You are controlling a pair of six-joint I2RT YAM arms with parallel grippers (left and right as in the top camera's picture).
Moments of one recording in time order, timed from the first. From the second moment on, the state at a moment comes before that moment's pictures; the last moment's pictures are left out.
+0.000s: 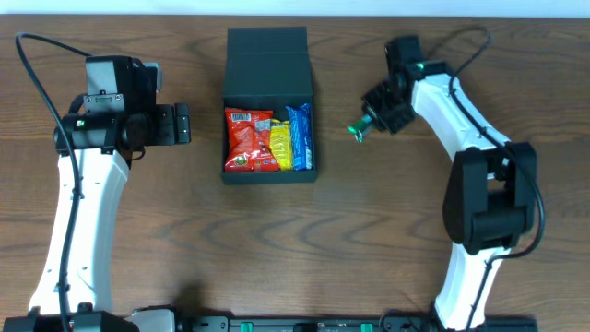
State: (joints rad) left arm 0.06 1.45 1.32 -0.89 0.07 0.01; right arm 0.19 2.11 1.70 -0.85 -0.17 1.01
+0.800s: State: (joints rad) left arm 0.06 1.45 1.32 -0.89 0.05 0.02; right arm 0.57 2.11 1.94 -1.04 -0.17 0.49
